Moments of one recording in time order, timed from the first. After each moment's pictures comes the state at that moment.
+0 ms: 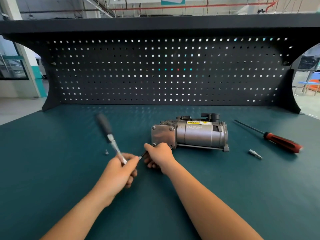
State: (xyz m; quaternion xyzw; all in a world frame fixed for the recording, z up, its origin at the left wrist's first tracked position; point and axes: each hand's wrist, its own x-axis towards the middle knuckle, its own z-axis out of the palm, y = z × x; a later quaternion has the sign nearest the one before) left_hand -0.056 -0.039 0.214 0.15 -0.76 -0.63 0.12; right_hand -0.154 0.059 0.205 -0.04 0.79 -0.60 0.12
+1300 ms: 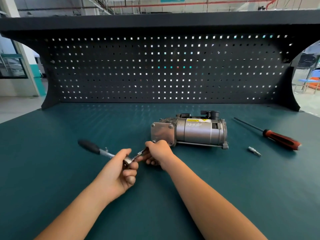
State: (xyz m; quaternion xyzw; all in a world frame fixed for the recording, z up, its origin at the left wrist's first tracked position) left_hand -0.064 -0.040 0.220 0.21 -0.50 -0.84 -0.04; right_hand -0.157 0.056 0.208 -0.02 0.77 -0.62 0.15
